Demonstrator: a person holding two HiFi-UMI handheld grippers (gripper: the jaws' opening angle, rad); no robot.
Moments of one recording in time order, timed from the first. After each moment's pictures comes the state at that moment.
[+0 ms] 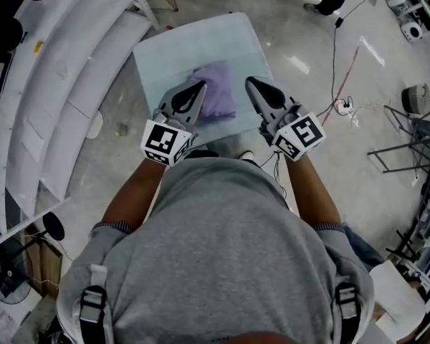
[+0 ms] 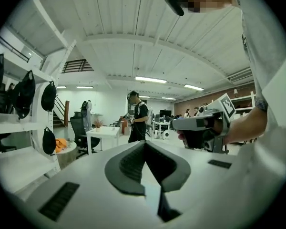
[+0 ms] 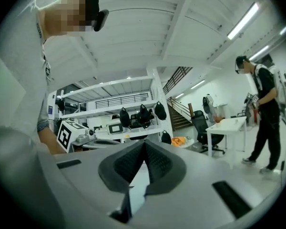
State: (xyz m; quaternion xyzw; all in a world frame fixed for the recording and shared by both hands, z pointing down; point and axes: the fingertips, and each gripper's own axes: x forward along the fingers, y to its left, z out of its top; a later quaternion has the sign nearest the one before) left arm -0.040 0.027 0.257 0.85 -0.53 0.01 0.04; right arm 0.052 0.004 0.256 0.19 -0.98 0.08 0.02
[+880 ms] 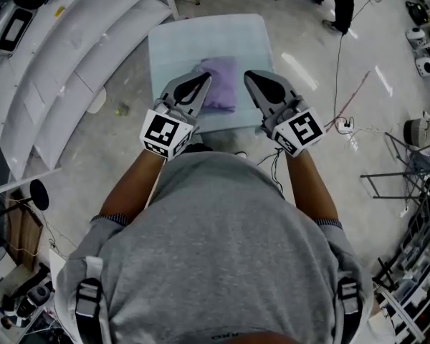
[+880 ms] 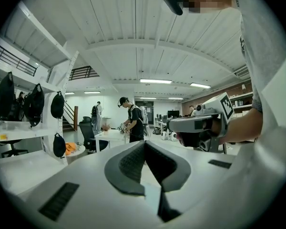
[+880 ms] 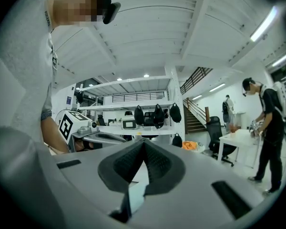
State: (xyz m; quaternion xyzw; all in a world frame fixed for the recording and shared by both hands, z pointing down) left arm -0.030 0.057 0.230 0.82 -0.57 0.01 0.02; right arm 0.042 0.031 0.230 0.10 -0.99 0.01 0.05
